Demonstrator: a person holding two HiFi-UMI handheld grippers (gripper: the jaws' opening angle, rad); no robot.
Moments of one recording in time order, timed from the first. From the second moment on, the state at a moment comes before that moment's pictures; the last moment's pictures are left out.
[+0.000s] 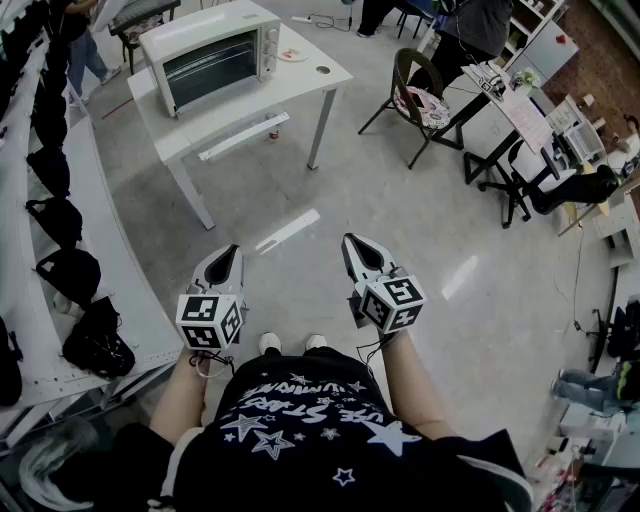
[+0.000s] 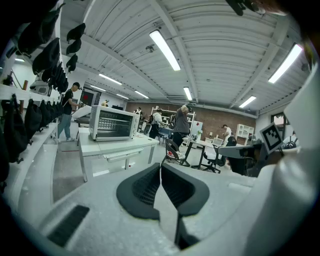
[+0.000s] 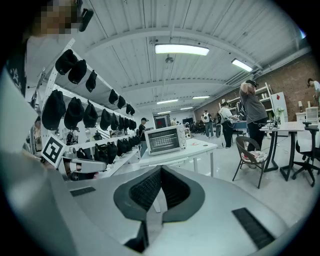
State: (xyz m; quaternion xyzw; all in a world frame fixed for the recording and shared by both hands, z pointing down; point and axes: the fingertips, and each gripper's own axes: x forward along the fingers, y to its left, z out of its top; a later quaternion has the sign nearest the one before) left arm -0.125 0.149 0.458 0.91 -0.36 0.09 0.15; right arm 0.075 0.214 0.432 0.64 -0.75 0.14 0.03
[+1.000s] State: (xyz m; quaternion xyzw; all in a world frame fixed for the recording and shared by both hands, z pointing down) left arm -0.152 0.124 0.481 0.92 -0.35 0.08 0.16; right arm 0.076 0.175 0.450 0.68 -0.71 0.17 -0.01
